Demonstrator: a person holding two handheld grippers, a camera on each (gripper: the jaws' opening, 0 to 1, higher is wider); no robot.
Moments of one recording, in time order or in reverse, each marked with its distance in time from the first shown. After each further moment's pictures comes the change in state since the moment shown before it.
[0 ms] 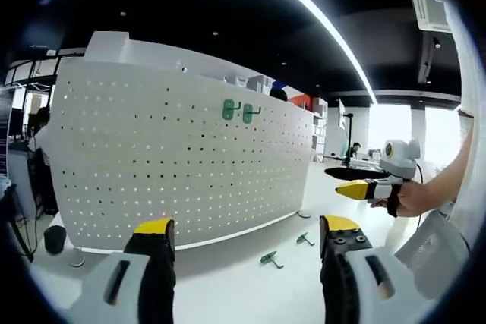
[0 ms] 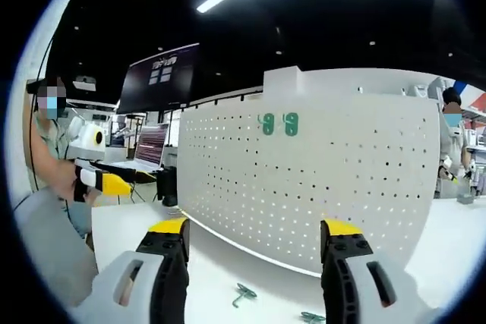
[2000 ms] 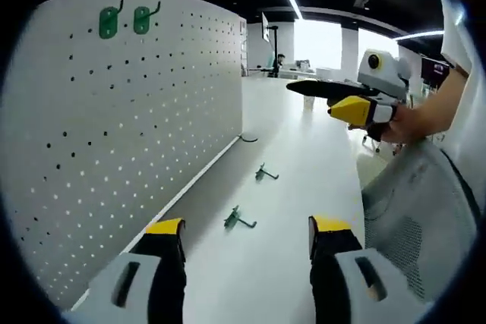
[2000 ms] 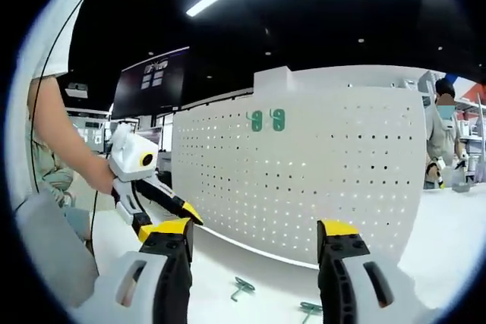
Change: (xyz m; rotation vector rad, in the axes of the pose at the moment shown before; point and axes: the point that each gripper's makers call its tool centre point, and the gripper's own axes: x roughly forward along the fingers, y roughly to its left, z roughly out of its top) left arm 0.091 -0.046 -0.082 0.294 0.512 -0.435; right arm -0.011 -0.010 -0.009 0.050 -0.012 -0.041
